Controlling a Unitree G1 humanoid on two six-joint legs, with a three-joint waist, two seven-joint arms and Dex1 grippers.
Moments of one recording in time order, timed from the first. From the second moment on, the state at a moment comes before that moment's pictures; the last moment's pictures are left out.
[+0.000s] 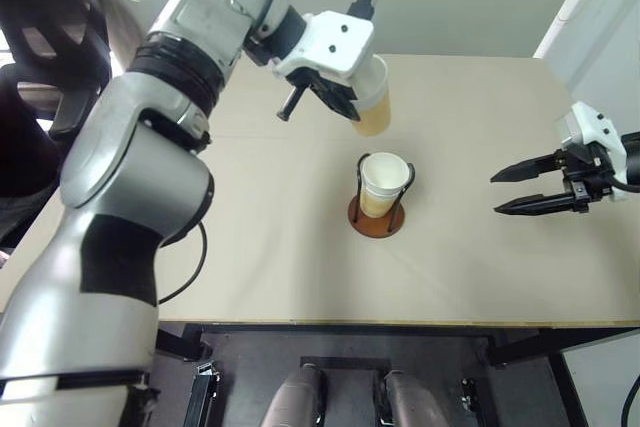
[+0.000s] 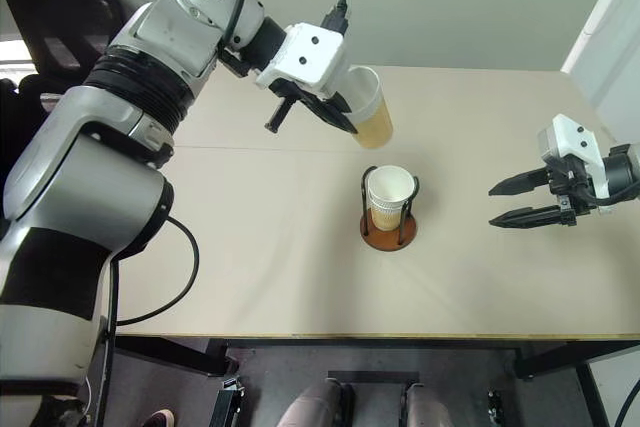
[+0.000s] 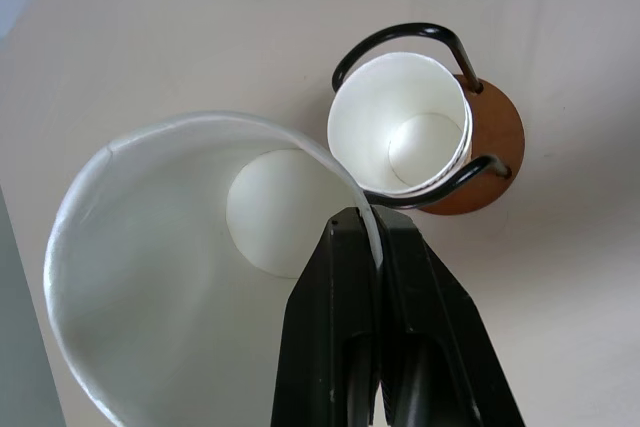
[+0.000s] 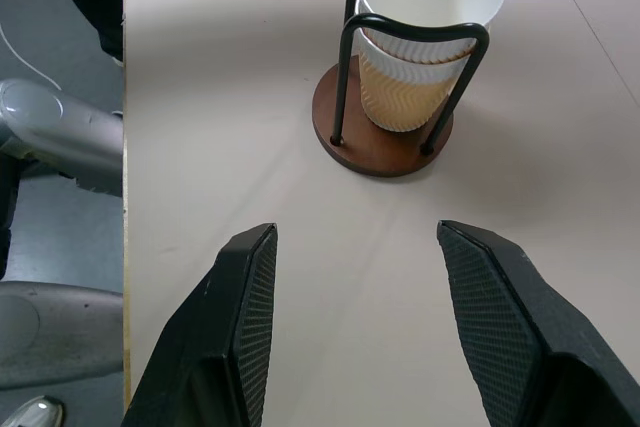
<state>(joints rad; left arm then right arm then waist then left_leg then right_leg) -1.77 0.50 -0.80 1.16 -0.24 -0.44 -1.58 -0.73 -1.14 0.06 0.15 0.36 0.42 1.60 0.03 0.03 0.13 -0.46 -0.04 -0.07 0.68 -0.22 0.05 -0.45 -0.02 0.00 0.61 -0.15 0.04</state>
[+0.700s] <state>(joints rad) -1.71 0.45 -0.84 1.08 -0.30 -0.43 -1.58 -0.70 -1.15 0.06 0.11 0.36 0.45 1.60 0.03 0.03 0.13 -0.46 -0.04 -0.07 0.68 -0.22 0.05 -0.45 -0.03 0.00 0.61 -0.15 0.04</state>
